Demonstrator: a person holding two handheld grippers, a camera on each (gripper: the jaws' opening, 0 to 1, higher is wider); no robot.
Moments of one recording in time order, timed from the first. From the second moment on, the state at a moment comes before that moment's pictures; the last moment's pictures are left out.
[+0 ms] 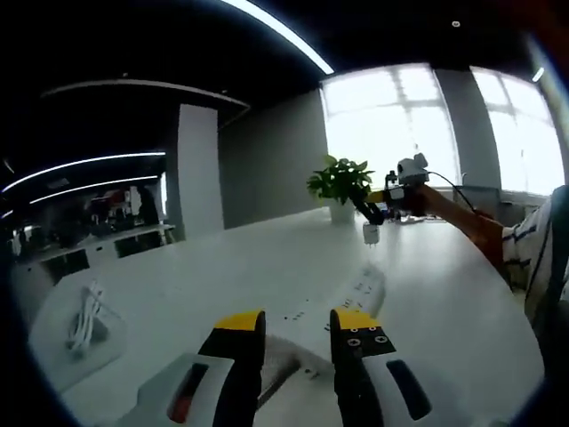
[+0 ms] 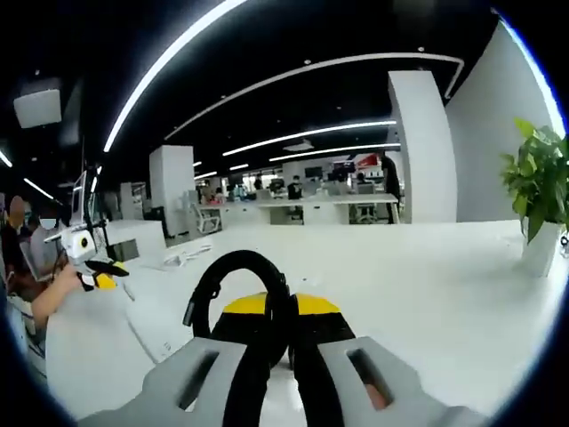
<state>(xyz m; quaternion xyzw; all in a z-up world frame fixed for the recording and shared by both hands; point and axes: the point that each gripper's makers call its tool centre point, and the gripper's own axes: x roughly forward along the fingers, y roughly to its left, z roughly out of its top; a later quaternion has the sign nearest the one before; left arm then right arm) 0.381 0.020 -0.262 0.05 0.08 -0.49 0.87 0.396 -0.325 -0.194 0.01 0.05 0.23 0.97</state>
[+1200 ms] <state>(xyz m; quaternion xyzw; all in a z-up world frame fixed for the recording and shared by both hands) 0.372 0.014 -0.253 0.04 0.06 -0.49 0.87 0.403 -0.227 -0.168 0.03 0.02 0.33 0.94</state>
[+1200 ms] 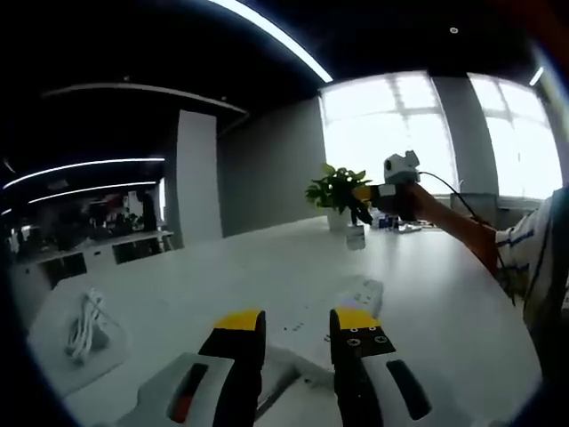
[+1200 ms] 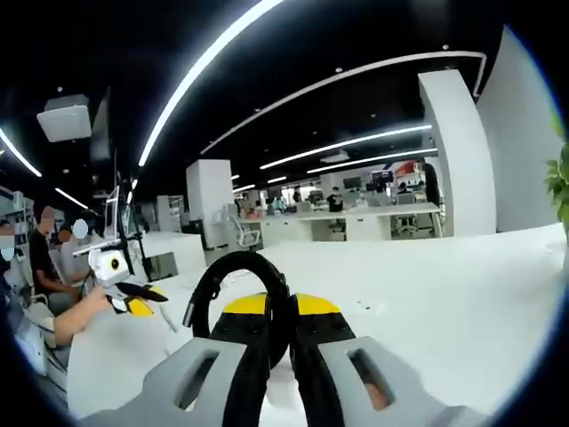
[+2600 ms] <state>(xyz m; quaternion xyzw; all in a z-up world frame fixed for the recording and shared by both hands) 0.340 -0.093 -0.238 0.11 0.06 -0.58 0.81 0.359 -0.138 -0.173 0.05 0.06 0.56 0.82</state>
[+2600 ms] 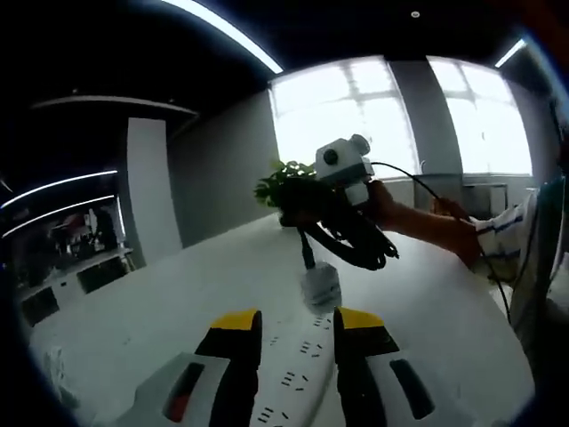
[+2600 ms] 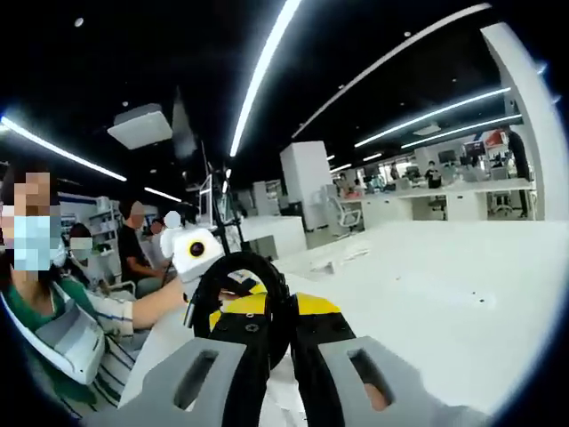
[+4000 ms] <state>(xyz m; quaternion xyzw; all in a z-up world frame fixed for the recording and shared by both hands) 0.351 -0.166 -0.265 0.17 0.07 -0.58 0.80 0.358 -0.133 -0.186 0.10 0.07 0.60 0.79</state>
